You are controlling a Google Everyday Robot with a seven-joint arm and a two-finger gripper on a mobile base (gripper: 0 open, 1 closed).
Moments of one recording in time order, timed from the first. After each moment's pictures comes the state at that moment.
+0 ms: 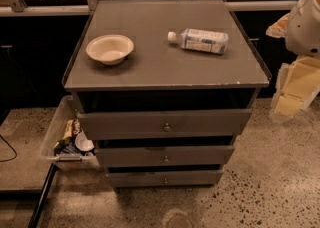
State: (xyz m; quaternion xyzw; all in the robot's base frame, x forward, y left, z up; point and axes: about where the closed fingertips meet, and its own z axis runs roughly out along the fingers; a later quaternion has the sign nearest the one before) arm 0.438 -0.217 0.976 -0.60 0.78 -0.03 0.16
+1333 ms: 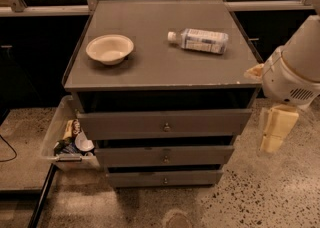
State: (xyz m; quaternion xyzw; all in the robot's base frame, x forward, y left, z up) arm 0.428 -0.208 0.884 -0.64 0.75 0.01 0.13
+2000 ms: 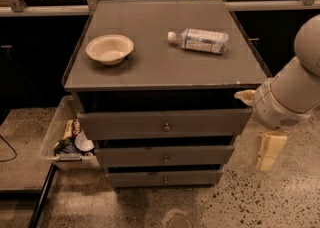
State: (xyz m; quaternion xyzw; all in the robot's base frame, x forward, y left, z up) arm 0.427 -0.215 0.818 -0.68 0.72 0.02 0.14
